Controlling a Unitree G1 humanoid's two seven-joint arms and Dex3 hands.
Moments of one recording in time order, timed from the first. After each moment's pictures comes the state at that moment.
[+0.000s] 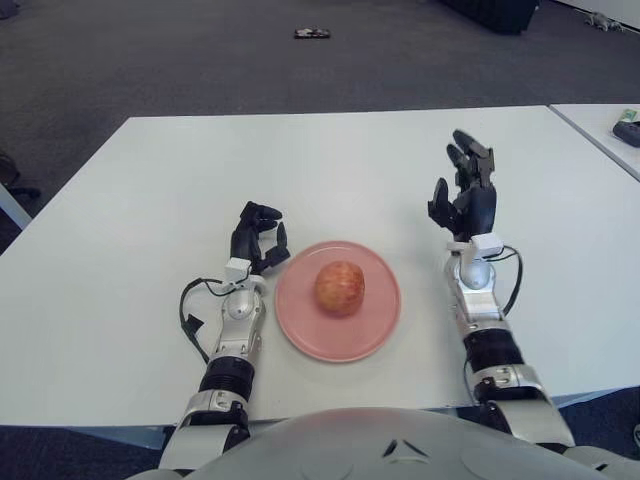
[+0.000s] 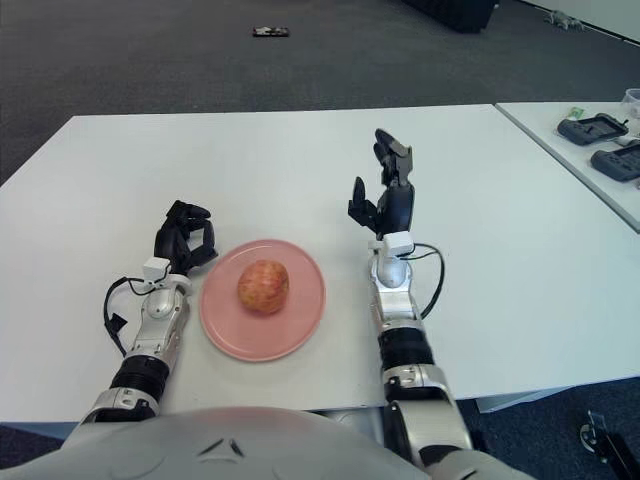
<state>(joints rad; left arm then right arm) -0.11 -0.05 0.08 0.57 0.02 -0.54 0.14 -0.23 0.02 -0.08 0.45 0.00 -0.63 -0.28</state>
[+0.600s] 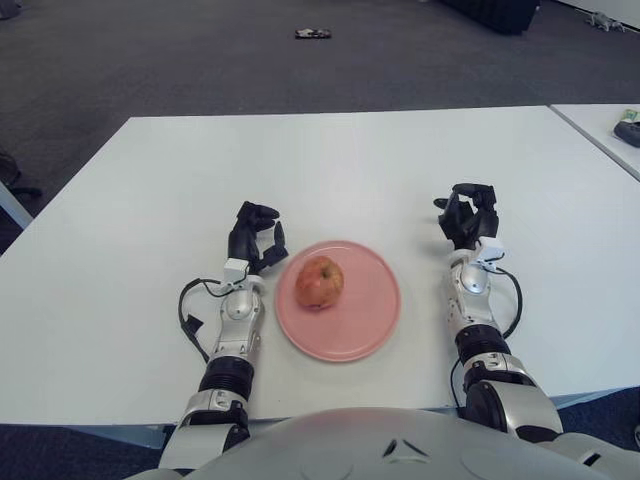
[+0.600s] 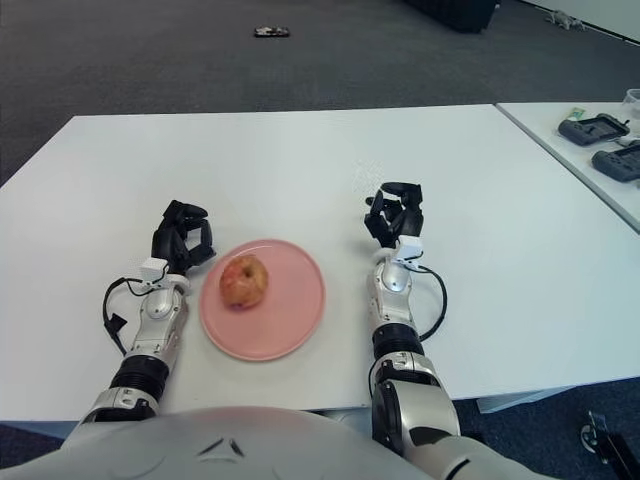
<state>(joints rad) -0.12 -0.05 0.09 0.59 0.01 -0.57 0.13 -0.29 0.02 -0.19 0.73 0.05 -0.63 -0.28</state>
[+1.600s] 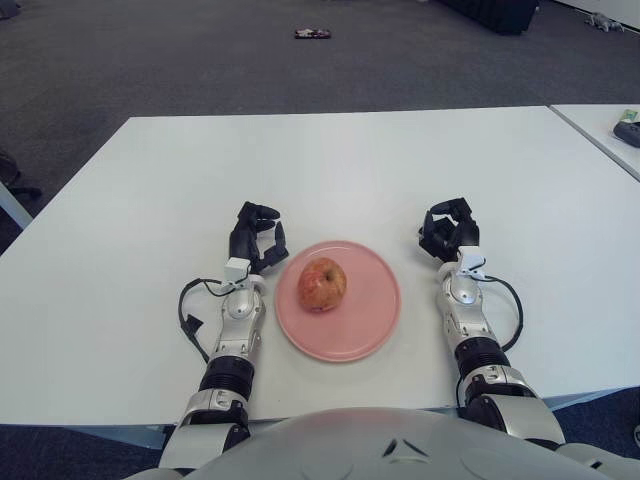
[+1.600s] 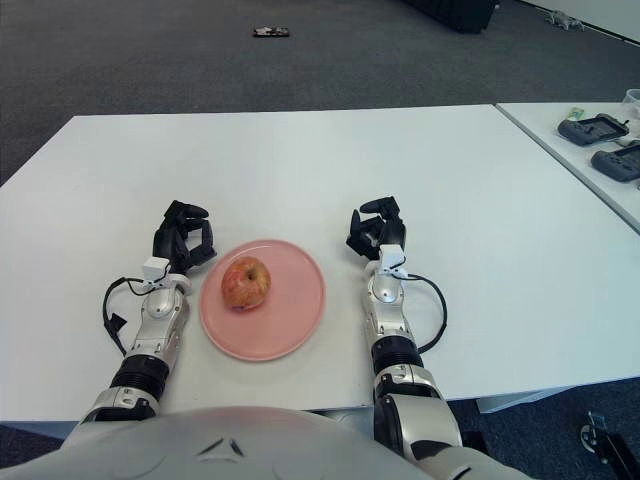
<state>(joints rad) -0.11 -0.05 0.08 0.58 0.01 -0.55 0.15 -0.24 0.01 -0.11 0.71 -0.06 -0.53 -0.27</state>
